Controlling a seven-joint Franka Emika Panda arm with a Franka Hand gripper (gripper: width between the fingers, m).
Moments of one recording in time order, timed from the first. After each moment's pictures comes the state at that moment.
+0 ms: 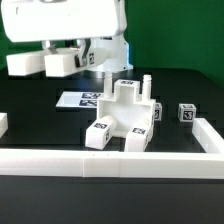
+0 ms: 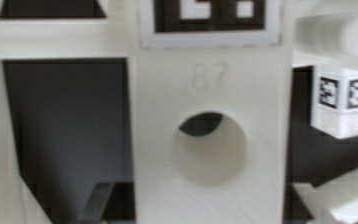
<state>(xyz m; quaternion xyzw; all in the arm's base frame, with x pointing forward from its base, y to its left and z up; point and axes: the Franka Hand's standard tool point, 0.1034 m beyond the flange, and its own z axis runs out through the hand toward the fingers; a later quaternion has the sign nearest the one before) 0.540 -0.080 0.133 -0.97 0.22 0.01 0.07</state>
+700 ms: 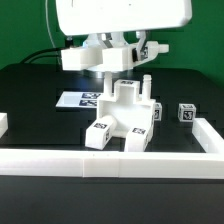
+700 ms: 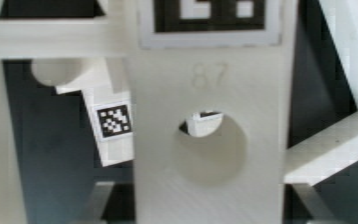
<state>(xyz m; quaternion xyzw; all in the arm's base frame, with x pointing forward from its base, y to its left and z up) 0.570 -0.003 0.141 -0.97 0.24 0.01 0.08</state>
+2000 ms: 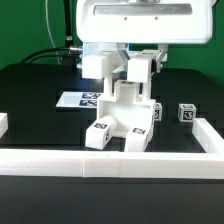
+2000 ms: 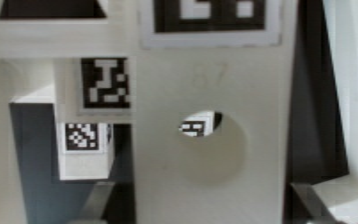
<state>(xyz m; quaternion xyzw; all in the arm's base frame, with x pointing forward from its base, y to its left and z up) 0.566 0.032 0.122 -0.99 0.14 0.02 0.03</state>
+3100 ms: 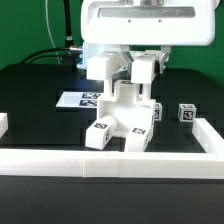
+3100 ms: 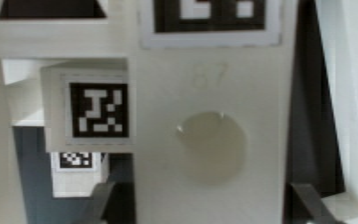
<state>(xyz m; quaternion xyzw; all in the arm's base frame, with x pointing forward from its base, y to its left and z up) 0.559 0.035 0.122 -0.99 0.14 0.03 0.03</state>
